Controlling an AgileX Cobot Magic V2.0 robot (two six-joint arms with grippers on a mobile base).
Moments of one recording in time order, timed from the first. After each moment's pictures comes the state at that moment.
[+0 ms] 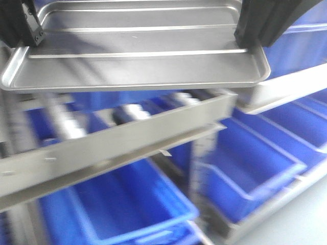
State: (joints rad) left arm -0.65 1.34 -1.24 0.14 1.04 -0.47; right arm 0.68 1.33 -1.21 -0.15 0.98 0.61
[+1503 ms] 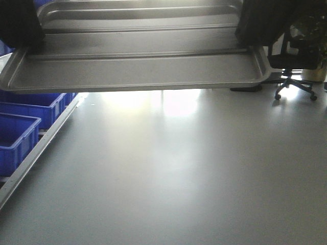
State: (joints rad) left arm -0.65 1.34 -1.24 0.14 1.04 -0.47; right arm 0.68 1.32 -1.21 -0.15 0.99 0.61
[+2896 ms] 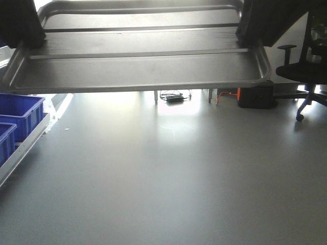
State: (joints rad) left arm -0.65 1.34 -1.24 0.13 1.04 -0.47; right arm 0.68 1.32 -1.21 -0.15 0.99 0.61
